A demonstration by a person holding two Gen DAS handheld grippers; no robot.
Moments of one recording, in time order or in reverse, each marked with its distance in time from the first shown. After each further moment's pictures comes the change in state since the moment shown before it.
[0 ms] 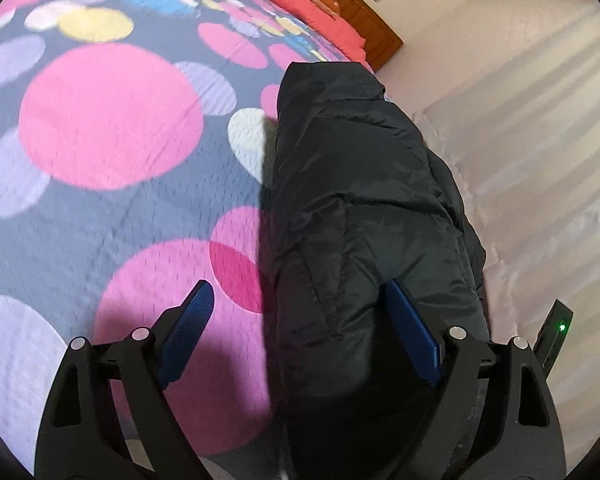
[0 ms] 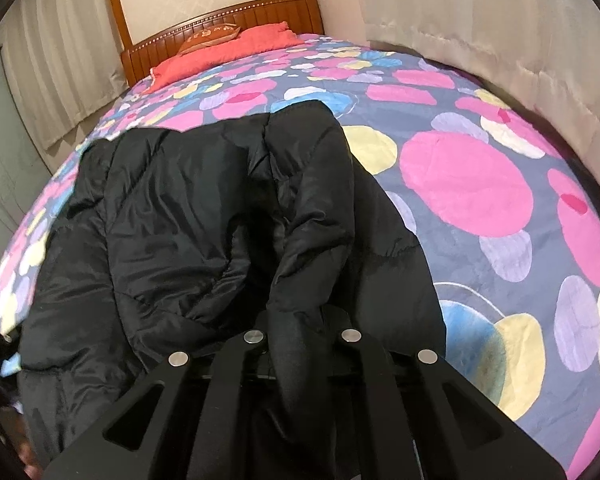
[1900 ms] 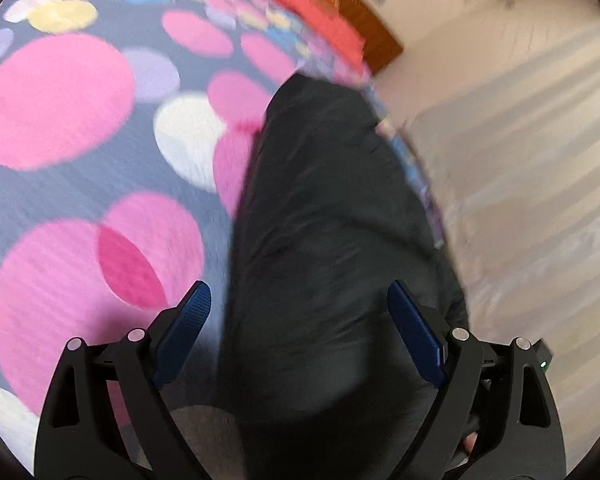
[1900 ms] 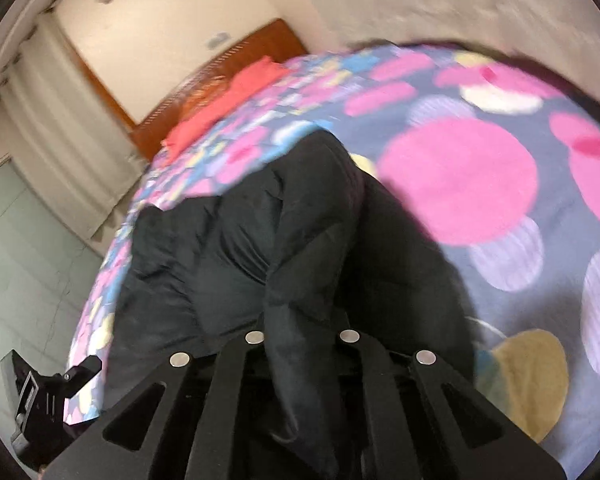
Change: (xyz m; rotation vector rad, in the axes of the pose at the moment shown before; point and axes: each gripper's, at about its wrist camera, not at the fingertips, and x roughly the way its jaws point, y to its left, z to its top) left arm 0.040 -0.075 -0.004 -0.063 0.025 -0.007; right arm 0.009 -0.071 0.014 0.300 -0.060 0.199
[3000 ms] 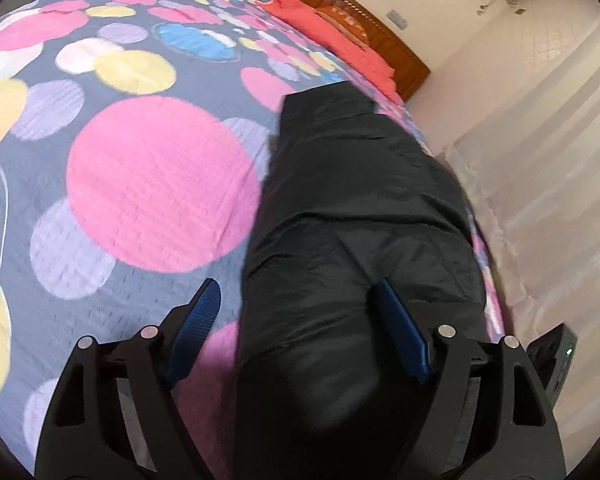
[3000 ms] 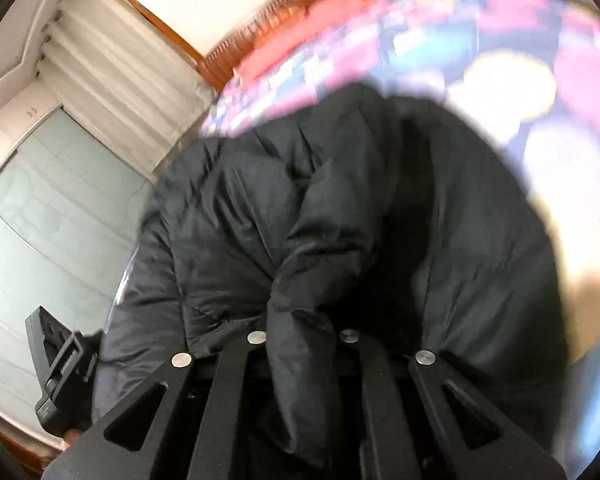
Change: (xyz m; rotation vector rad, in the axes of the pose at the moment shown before) left arm -0.063 0.090 0.052 0.057 -0.134 0.108; right arm 0.078 0.119 -0.027 -0.122 0.179 0.267
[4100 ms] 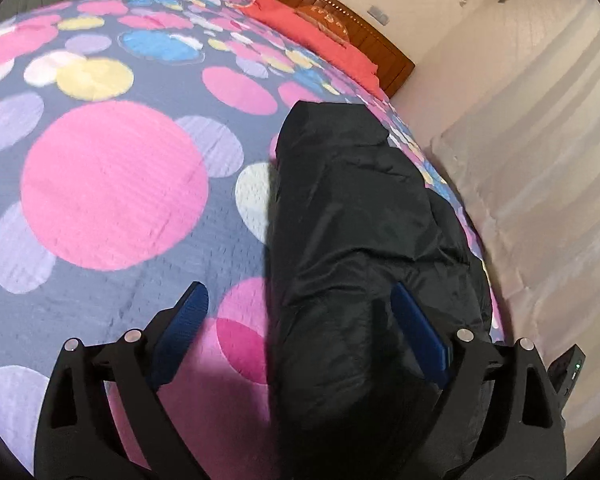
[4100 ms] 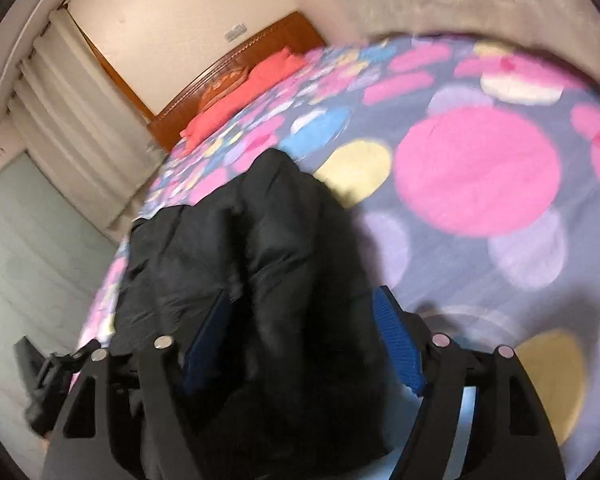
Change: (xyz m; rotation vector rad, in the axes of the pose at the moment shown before) left arm 0.030 -0.037 -0.013 0.034 -0.003 -0.010; right arm -0.085 -0.099 0.012 0.059 -0.154 -0.169
